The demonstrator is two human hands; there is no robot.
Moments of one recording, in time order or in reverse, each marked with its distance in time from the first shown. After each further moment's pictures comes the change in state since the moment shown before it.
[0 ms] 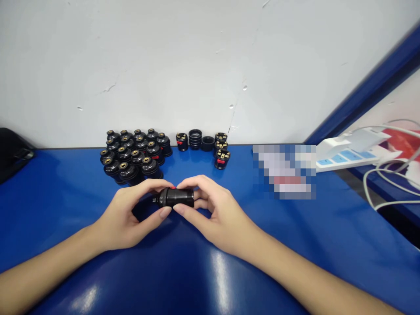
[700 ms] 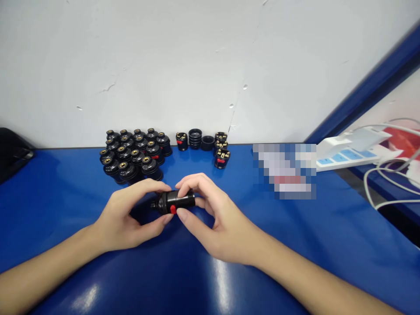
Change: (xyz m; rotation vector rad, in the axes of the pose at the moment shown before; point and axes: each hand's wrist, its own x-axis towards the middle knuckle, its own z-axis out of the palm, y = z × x) left_hand 0.001 0.000 0.001 0.019 0.069 0.144; right_hand -0.004 -0.009 0.000 0.010 -0.034 -0.102
